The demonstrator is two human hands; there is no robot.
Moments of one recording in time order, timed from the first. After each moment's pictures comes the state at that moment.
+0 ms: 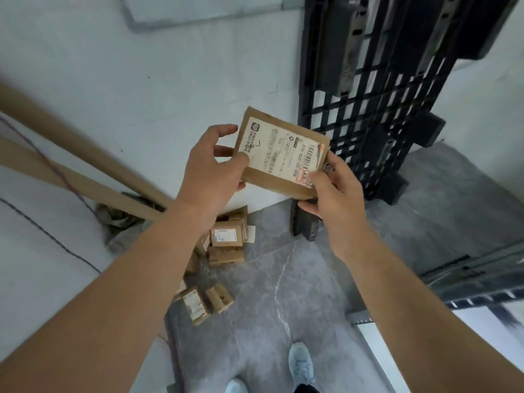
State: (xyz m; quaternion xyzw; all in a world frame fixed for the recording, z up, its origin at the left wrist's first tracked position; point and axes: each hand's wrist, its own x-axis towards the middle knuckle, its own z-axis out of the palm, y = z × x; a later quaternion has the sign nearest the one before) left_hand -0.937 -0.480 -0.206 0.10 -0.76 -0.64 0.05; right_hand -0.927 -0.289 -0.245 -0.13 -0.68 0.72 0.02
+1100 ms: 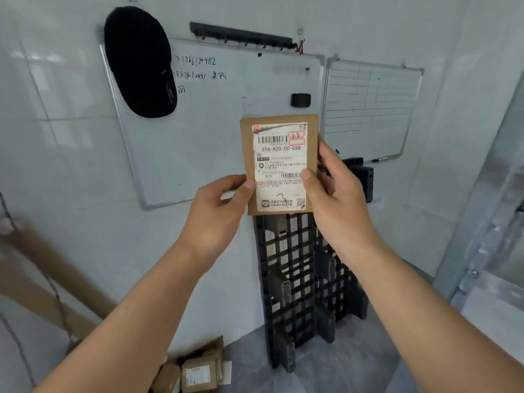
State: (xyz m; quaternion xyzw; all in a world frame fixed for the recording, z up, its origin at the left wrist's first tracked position) left_hand -0.836 -0.383 0.041 -0.13 -0.74 -0.65 0.15; right_hand -0.831 -0.192 0.043 0.18 -0.72 0.61 0.28
